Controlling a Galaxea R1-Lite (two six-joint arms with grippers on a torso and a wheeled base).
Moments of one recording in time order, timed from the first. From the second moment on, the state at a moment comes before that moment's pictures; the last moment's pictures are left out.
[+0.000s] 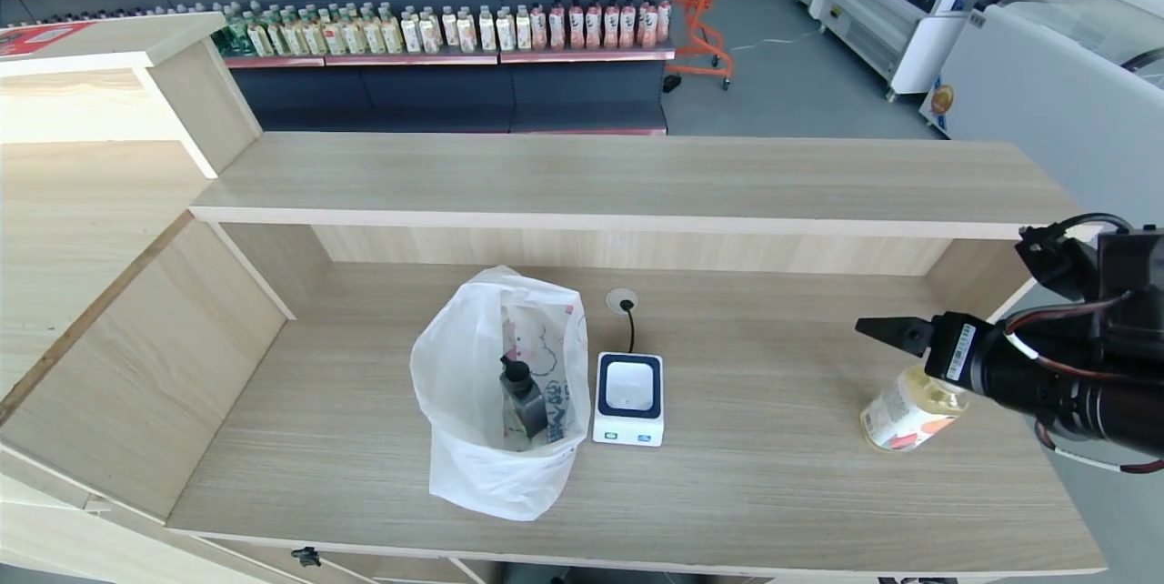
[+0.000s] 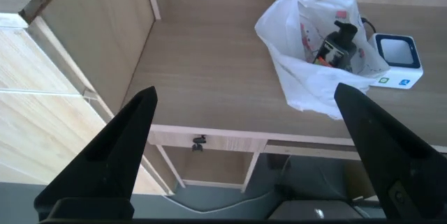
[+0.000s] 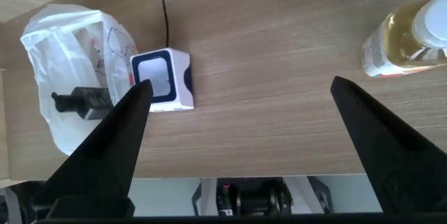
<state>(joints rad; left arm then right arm) 0.00 0.00 0.00 0.00 0.00 -0.03 0.23 1.42 -0.62 -0.37 -0.07 0.43</state>
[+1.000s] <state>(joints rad) 0.00 0.00 0.00 0.00 0.00 -0.01 0.15 1.64 -0.62 -0.51 -0.32 0.37</state>
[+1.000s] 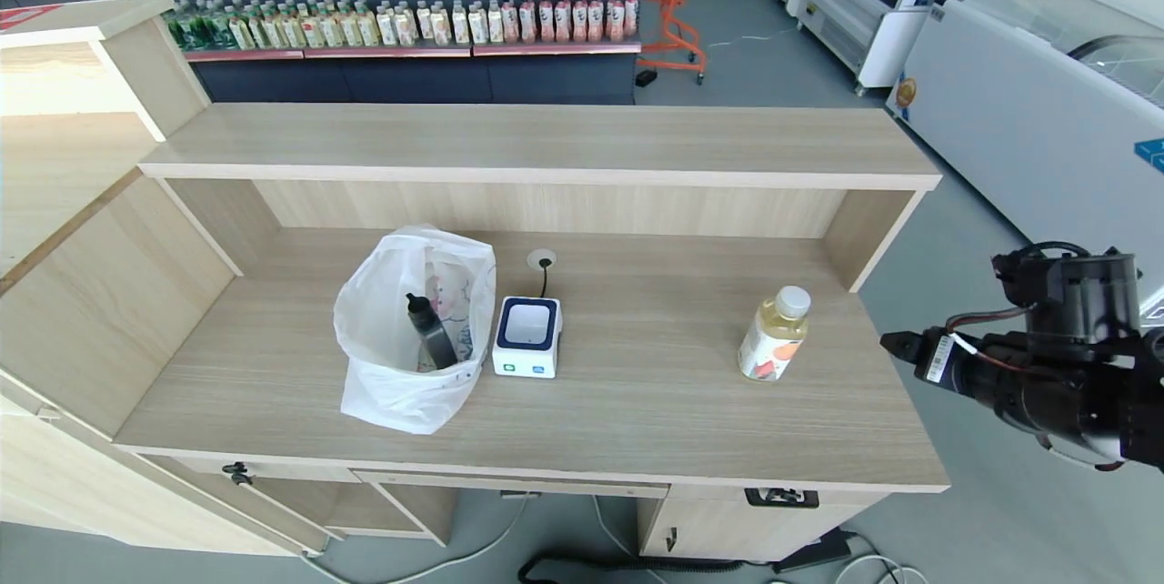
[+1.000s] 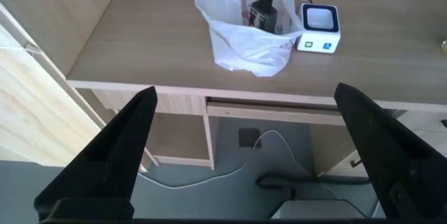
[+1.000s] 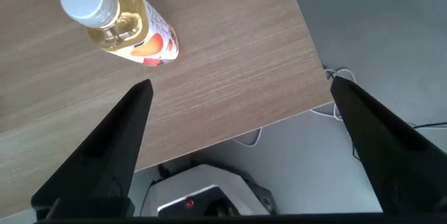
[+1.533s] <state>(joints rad) 0.00 0.00 0.00 0.00 0.00 -0.01 0.22 1.98 -0.59 -0.97 -0.30 0.17</state>
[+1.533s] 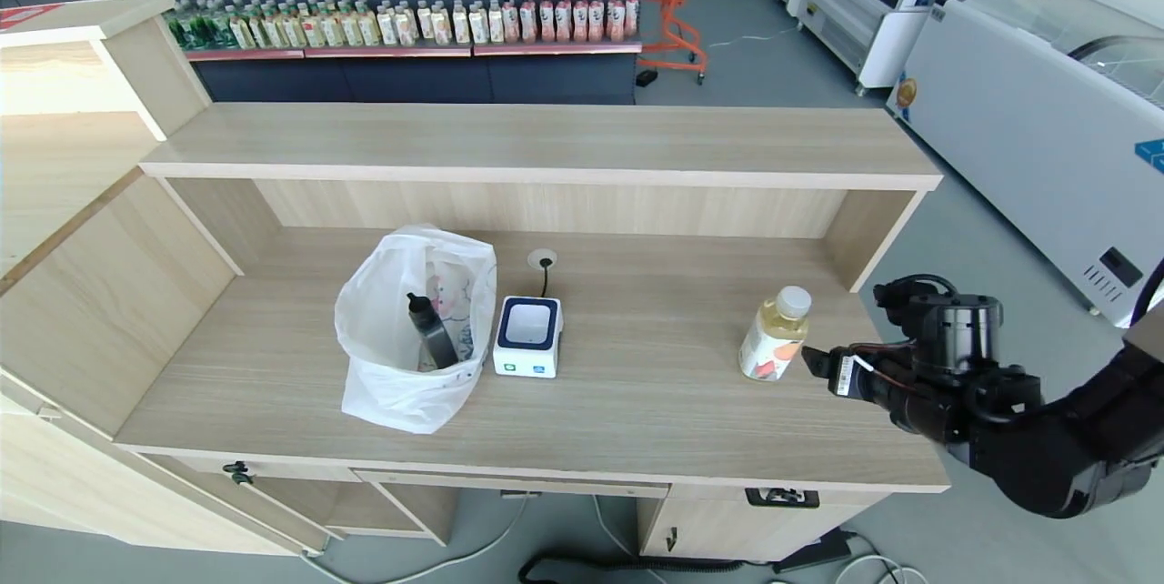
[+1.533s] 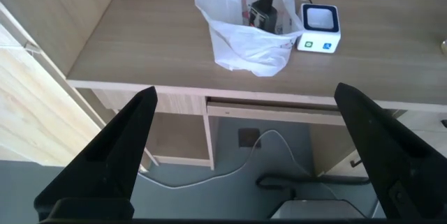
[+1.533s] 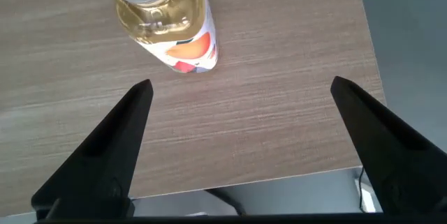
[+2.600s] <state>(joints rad) 0.00 0.00 0.00 0.00 0.00 -0.01 0.32 2.38 -1.02 -1.06 -0.29 -0.09</state>
